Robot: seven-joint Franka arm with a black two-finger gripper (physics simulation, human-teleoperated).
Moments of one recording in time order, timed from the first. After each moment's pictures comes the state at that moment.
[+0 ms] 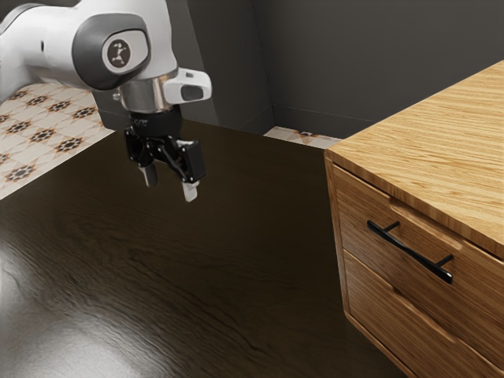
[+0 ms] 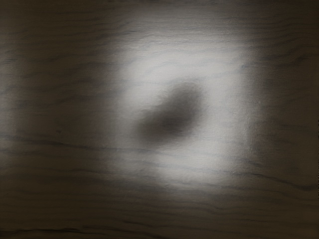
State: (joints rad) arm -0.10 0.13 0.23 -1.34 0.04 1.37 0.08
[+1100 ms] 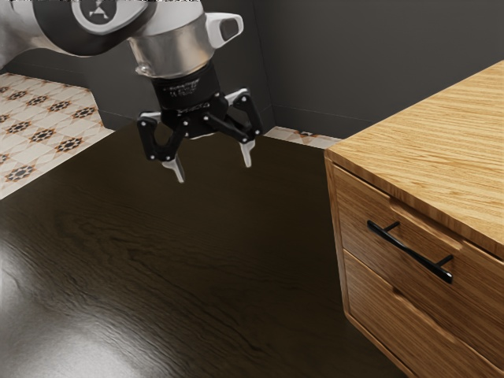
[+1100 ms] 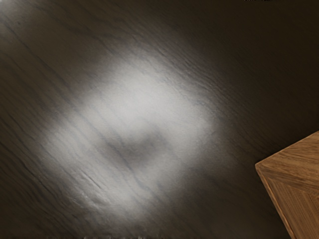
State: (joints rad) arm -0.29 0.05 0.15 -1.25 0.00 1.35 -0.92
